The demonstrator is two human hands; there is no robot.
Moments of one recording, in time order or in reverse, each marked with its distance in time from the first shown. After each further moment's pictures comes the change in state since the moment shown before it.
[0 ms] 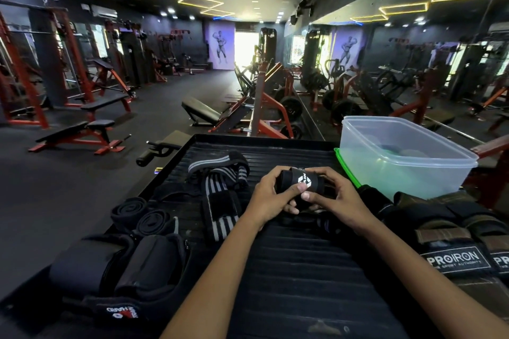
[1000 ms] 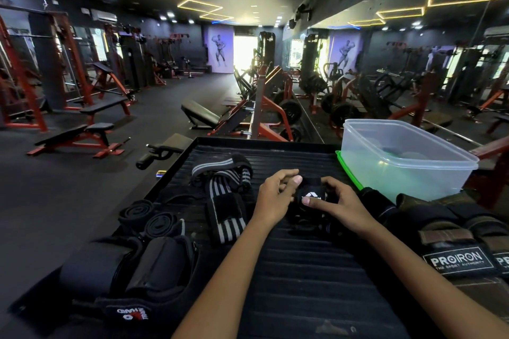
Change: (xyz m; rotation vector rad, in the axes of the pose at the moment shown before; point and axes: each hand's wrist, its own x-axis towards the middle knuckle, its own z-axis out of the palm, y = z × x) left_hand 0.003 -0.003 0.002 0.164 0.124 0.091; right_hand -0.004 -0.002 0.004 -0.113 0.027 0.084
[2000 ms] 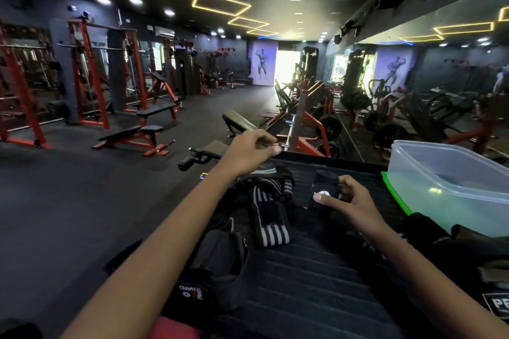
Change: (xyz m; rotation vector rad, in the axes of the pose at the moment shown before) left_hand -0.001 0.104 -0.147 0.589 0.136 0.037; right_hand 0.022 -0.041 0.052 0.148 -0.009 -0.049
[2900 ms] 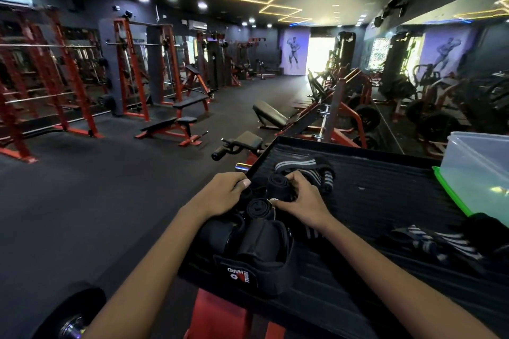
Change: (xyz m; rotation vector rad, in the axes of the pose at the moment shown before) left_hand -0.084 -0.101 -0.051 0.326 -0.136 -0.139; right_hand 0.025 0.015 0.153 -0.267 -0.239 -0.097
